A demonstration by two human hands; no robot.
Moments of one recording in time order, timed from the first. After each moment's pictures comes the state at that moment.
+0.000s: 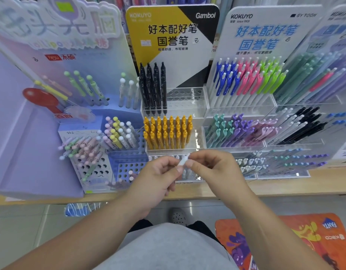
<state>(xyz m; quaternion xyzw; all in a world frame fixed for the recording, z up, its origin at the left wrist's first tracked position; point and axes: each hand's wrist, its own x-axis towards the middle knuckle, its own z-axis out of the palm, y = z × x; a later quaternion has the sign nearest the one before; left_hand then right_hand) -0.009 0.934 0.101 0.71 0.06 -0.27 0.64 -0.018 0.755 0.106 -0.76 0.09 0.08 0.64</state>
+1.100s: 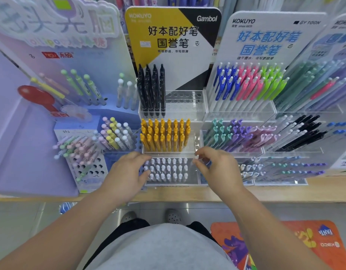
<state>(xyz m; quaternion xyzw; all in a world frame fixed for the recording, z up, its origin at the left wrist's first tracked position) 0.022 0.990 0.060 0.96 -0.09 -0.15 0.23 0.011 0.726 0.051 -0.95 -0.04 -0.06 0.30</state>
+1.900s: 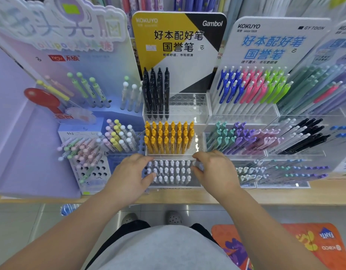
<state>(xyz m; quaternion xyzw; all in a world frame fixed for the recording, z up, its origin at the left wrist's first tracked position) 0.021 0.993 0.060 0.96 -0.09 -0.15 0.23 0.016 0.741 0.046 -0.98 -0.07 -0.04 0.17</state>
